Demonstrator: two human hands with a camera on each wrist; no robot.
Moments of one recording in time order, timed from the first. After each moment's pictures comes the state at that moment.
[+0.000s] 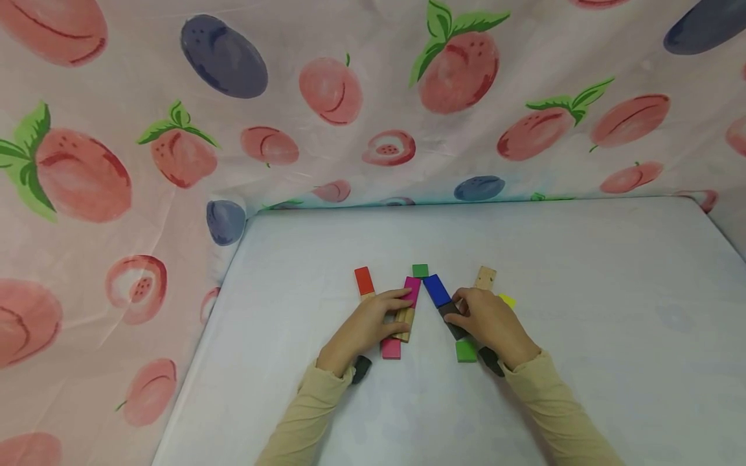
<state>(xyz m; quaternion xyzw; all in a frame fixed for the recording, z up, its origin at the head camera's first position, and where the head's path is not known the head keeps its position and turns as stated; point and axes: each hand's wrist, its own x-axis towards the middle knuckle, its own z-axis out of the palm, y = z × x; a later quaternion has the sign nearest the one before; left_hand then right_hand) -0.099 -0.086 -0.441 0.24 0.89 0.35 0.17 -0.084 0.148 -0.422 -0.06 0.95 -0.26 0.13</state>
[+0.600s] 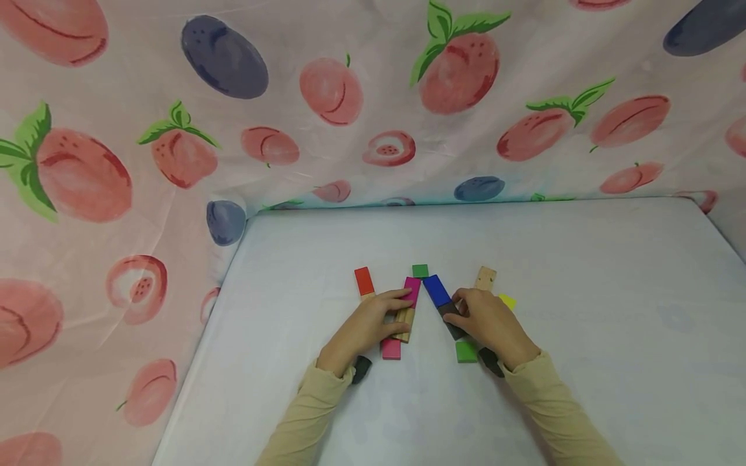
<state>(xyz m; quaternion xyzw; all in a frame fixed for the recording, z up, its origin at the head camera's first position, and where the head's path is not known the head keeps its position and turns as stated) -0.099 -0.086 -0.440 0.24 0.89 0.35 0.17 -0.083 0.149 -0.421 -0.06 0.95 -0.27 0.13</state>
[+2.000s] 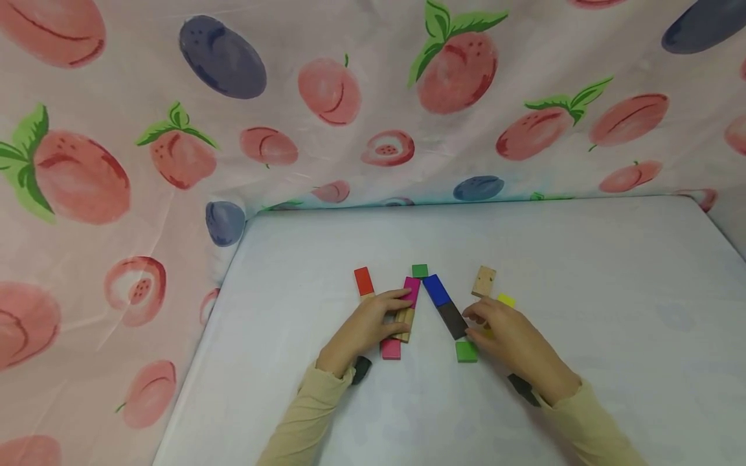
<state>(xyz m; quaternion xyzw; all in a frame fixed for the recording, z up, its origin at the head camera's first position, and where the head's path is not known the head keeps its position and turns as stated) -0.099 -0.087 -0.442 0.24 0.89 0.36 0.16 -0.047 0.175 -0.410 -0.15 0.95 -0.28 0.04</state>
